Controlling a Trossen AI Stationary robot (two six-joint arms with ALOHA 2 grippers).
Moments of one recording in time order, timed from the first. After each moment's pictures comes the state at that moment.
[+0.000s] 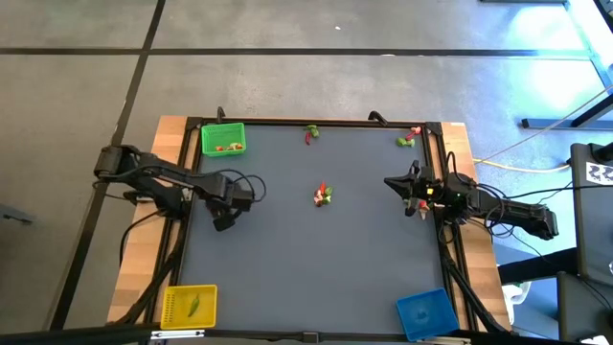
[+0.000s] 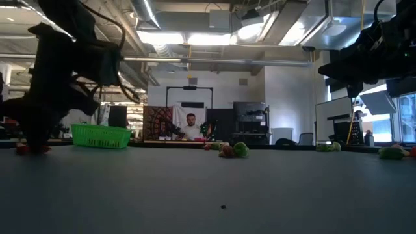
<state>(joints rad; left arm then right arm) 0.00 1.43 0.62 -1.02 -0.21 -0.50 -0.20 0.03 0.01 0.01 0.04 0.25</state>
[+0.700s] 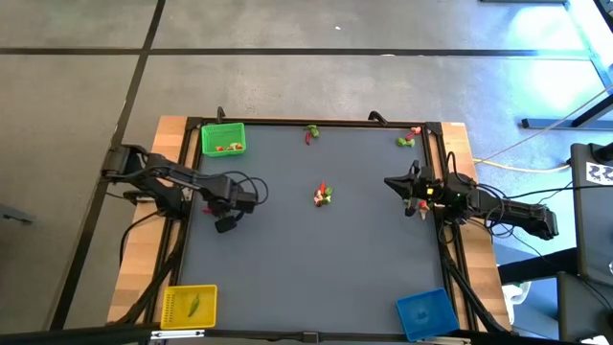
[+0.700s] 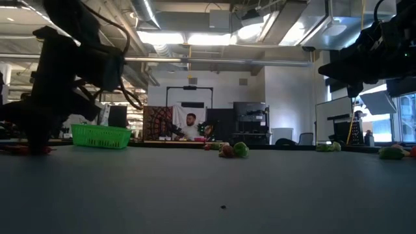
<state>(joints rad) 0.00 1.50 0.64 -0.99 -0.20 -0.49 -0.20 0.03 0.01 0.01 0.05 0.25</state>
